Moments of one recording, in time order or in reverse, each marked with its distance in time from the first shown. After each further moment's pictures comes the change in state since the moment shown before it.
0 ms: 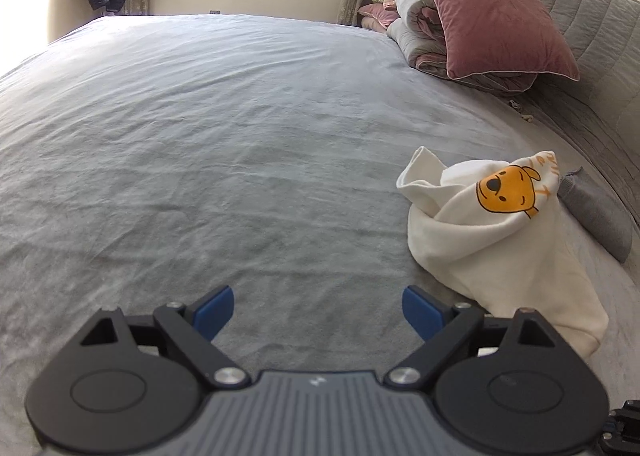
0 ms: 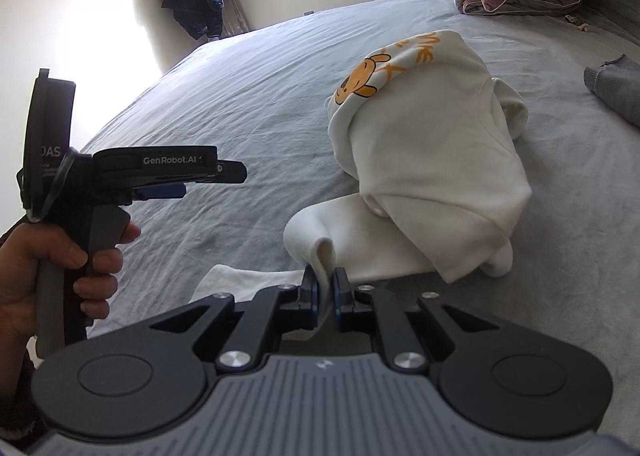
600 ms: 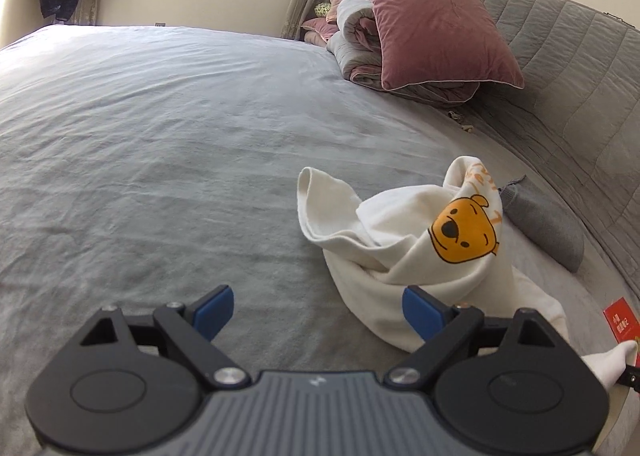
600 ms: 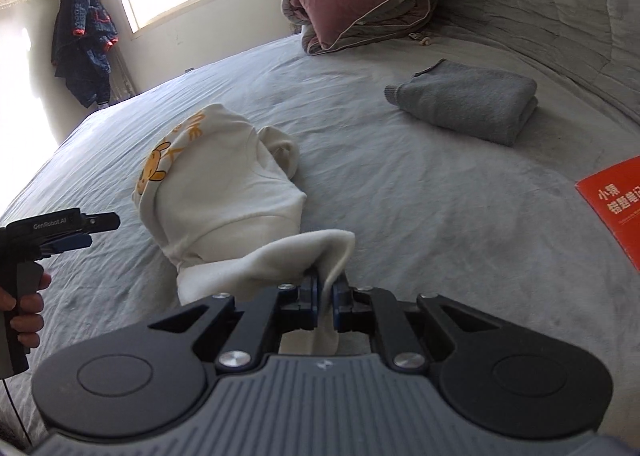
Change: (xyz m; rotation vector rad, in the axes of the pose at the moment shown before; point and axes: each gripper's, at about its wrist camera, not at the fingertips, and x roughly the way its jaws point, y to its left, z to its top) left arm 0.033 -0.042 0.005 -0.015 -0.066 -0.190; right arm -0.068 -0.121 0.002 0.178 -0.165 -0.326
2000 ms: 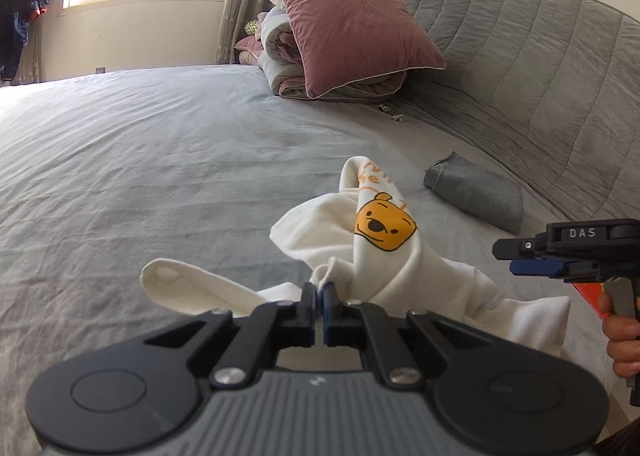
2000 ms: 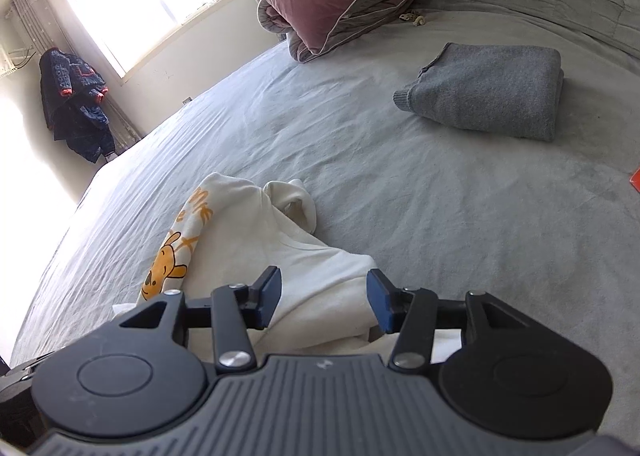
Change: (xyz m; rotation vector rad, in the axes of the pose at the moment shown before) left arm -0.066 -0.052 -0.017 0.212 -0.027 -0.087; right arm 0.046 -0.003 0.057 0.211 0.042 0.136
